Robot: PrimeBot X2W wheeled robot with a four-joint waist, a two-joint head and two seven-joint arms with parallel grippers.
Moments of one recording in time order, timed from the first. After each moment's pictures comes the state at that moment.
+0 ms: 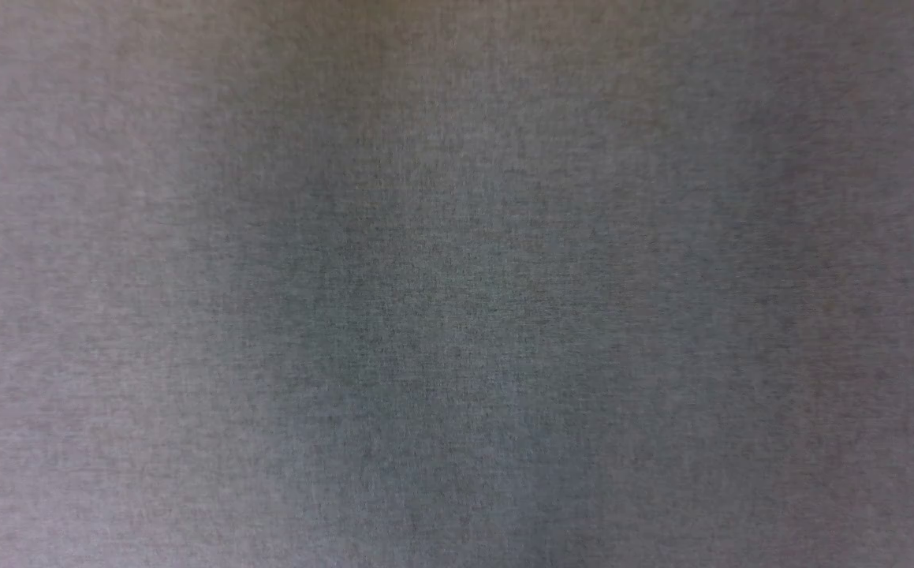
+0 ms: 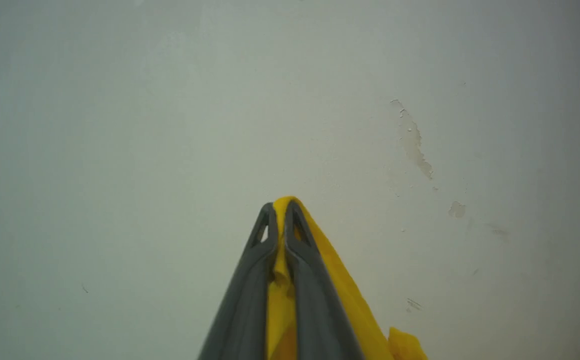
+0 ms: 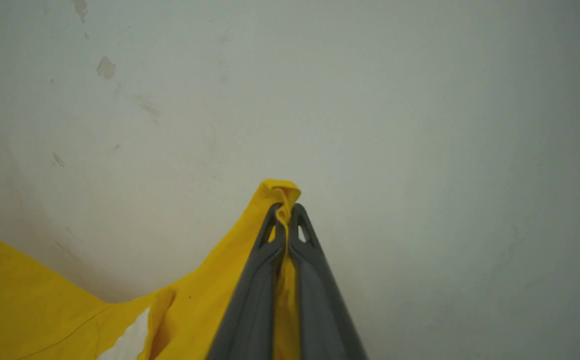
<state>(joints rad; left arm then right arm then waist) -1.84 0.34 -0.18 0.34 -0.21 0.09 0.09 -1.82 -0.16 -0.05 0.48 0.09 0.13 0.36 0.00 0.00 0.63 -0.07</state>
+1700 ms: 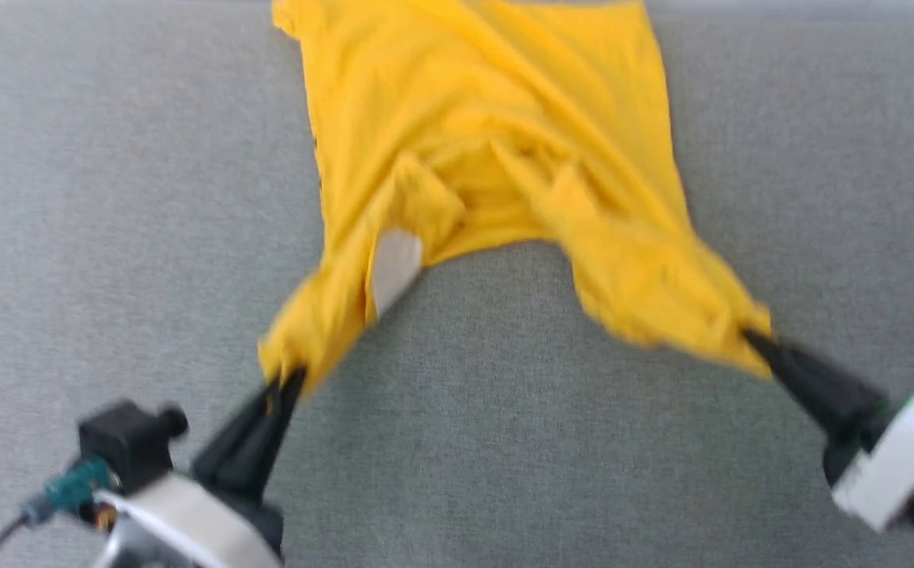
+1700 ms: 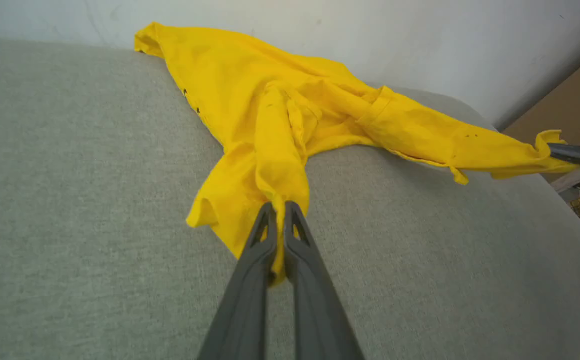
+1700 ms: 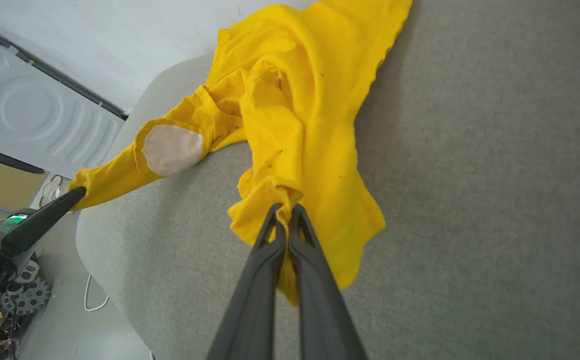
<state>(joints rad) 0.06 0.46 -0.23 -0.40 -0.60 -0.02 0.15 -0.05 -0.36 0.02 -0.34 0.91 0.13 0.59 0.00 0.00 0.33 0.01</state>
